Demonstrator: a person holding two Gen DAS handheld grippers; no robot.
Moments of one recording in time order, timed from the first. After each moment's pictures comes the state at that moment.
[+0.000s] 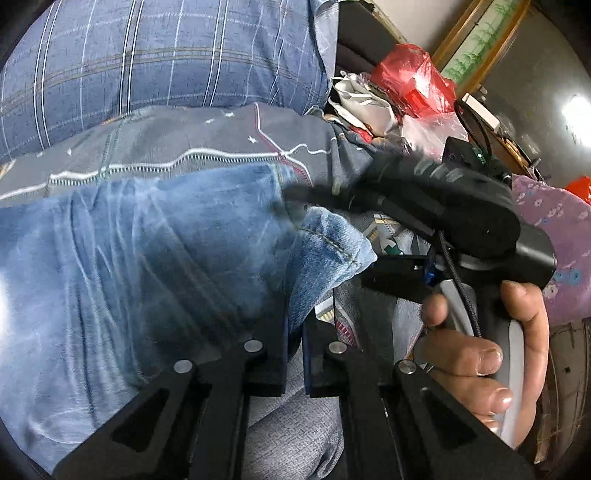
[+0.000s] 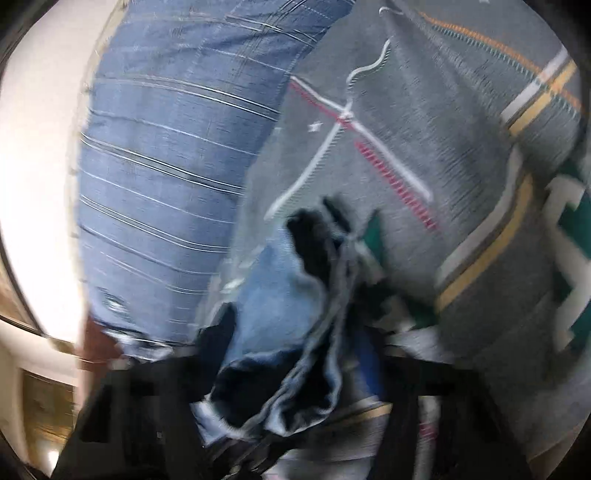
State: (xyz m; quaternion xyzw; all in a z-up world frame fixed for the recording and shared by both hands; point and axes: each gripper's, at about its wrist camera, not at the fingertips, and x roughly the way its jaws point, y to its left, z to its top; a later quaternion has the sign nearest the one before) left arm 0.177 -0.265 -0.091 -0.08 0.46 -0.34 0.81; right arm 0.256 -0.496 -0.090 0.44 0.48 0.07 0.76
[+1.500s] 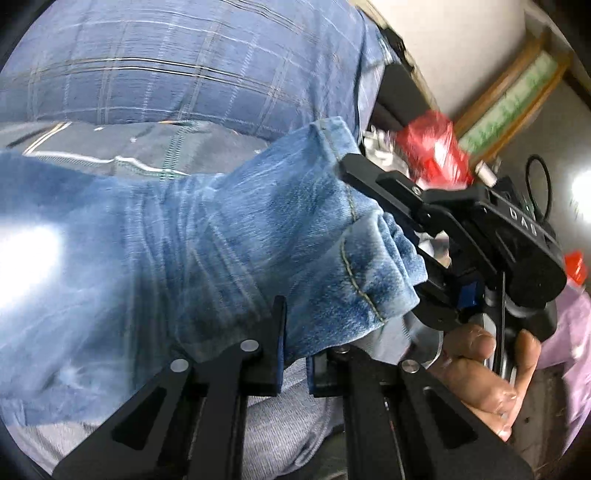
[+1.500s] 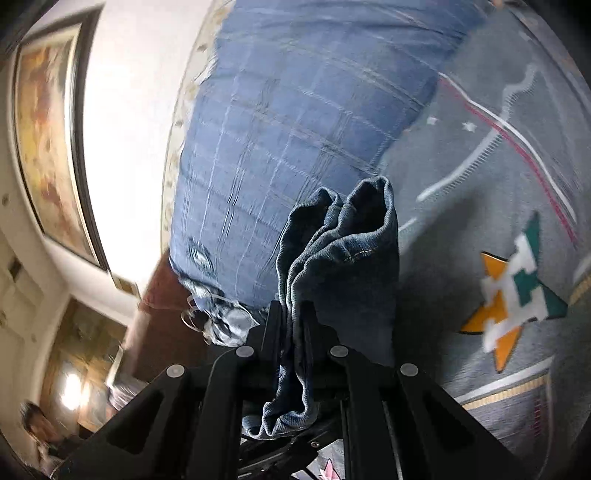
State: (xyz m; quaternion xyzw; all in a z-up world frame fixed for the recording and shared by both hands) left arm 0.160 -0.197 -0.067 -0.21 0.43 -0.29 0.83; right arm 0.248 -0.434 -0.029 0.42 0.39 0.28 0.77
